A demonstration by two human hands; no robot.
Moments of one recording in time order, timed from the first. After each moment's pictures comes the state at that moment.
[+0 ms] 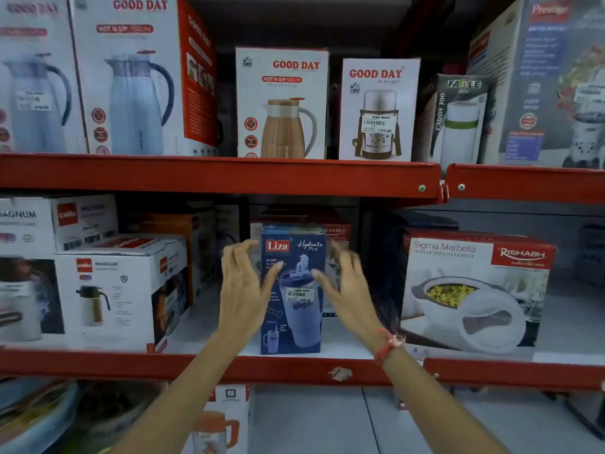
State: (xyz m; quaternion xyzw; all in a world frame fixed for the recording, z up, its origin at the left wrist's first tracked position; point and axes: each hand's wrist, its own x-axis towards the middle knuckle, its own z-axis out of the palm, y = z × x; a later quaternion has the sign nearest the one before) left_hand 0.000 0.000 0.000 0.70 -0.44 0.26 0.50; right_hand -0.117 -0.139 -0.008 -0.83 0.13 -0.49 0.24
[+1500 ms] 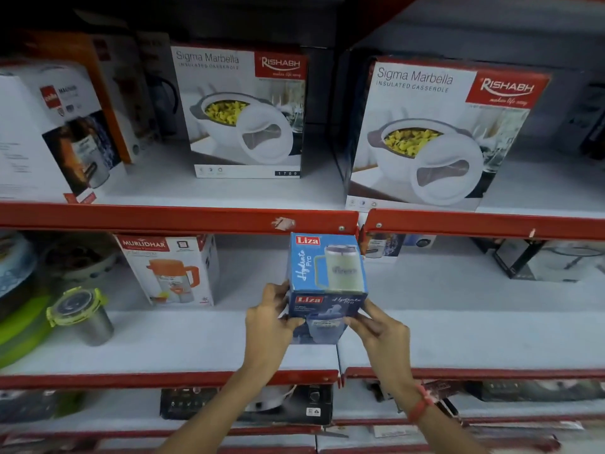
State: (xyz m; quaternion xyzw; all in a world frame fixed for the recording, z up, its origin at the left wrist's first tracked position) left_hand -0.165 0.003 -0.224 0.74 -0.34 -0.16 0.55; right_hand -0.320 -0.108 -0.250 -0.76 0.36 -0.40 0.38
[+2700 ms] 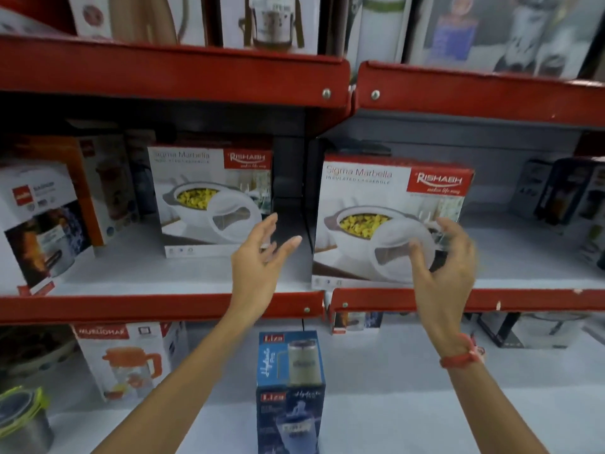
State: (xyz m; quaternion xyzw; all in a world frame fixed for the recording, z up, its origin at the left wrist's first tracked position) left_hand -0.137 -0.096 -0.051 0.60 -0.43 -0.05 0.67; right_hand -0.332 -0.229 -0.059 -0.66 0.35 -0.65 0.16
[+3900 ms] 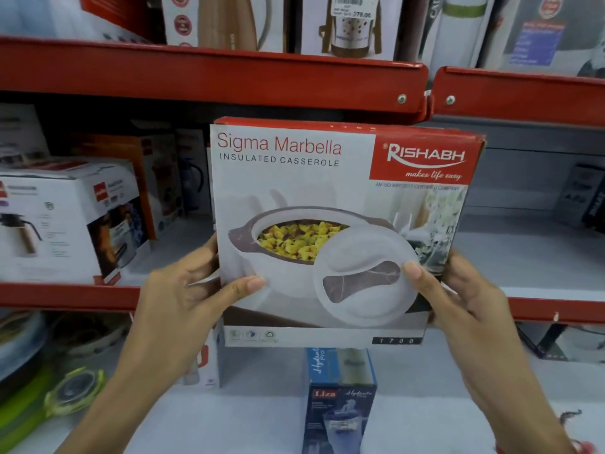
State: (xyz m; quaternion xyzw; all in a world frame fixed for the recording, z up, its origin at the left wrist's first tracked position) left_hand -0.110 0.060 -0.018 0.63 -0.44 -0.07 0.64; right_hand -0.323 -0.102 -0.016 -0.69 0.20 -0.50 0.49
